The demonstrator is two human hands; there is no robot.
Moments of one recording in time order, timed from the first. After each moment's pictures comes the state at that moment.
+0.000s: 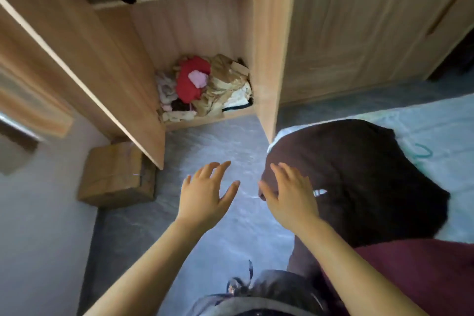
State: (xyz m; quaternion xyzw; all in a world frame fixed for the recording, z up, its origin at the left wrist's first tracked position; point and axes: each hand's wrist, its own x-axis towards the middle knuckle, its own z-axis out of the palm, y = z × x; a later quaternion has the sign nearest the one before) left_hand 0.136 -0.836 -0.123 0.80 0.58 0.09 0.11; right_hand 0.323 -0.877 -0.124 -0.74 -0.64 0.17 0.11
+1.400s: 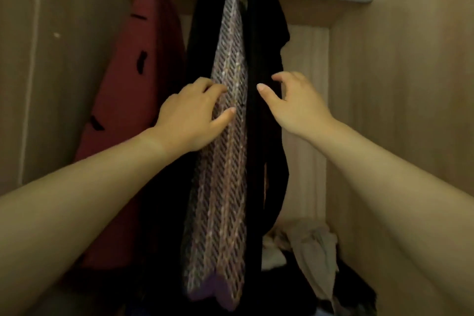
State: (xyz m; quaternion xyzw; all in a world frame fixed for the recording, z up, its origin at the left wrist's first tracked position) left_hand -0.019 0.120 0.422 0.72 0.44 0.41 -0.34; right_hand 0.175 0.107 0.442 -0.46 -0.70 -0.23 0.50
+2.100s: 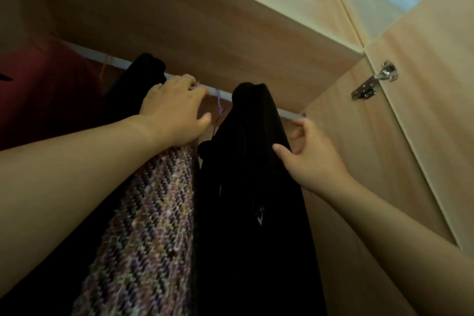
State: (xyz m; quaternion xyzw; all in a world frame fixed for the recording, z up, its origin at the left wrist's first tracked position) left_hand 0.040 0.208 0.622 0.69 0.33 0.48 -0.44; right_hand 0.284 0.164 0.573 -0.44 -0.62 -0.33 0.56
